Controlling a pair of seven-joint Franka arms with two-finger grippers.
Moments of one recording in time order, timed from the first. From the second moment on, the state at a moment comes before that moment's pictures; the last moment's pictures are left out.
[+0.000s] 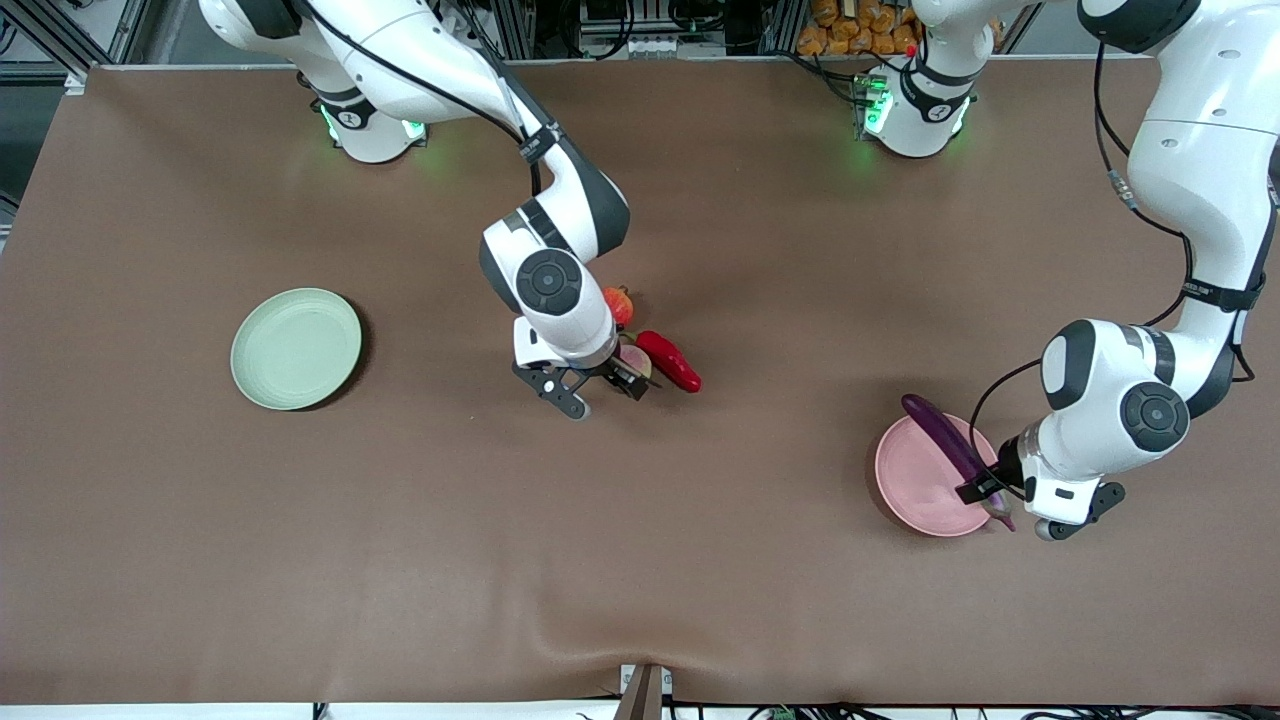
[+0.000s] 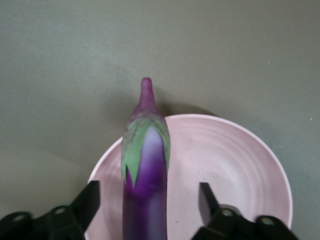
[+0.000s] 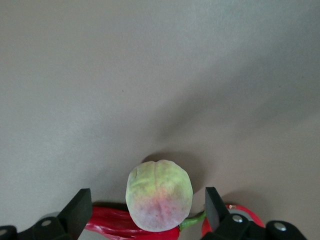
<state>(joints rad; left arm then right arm) 0.34 0.74 -0.43 -1.61 0.33 2.31 -0.72 0.75 0.68 -0.08 -1.50 0.20 2.21 1.25</state>
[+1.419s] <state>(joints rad) 0.15 0.63 -0.62 -1.60 0.32 2.18 -1.08 0.50 0.58 -0.12 -1.38 0.20 1.71 0.87</state>
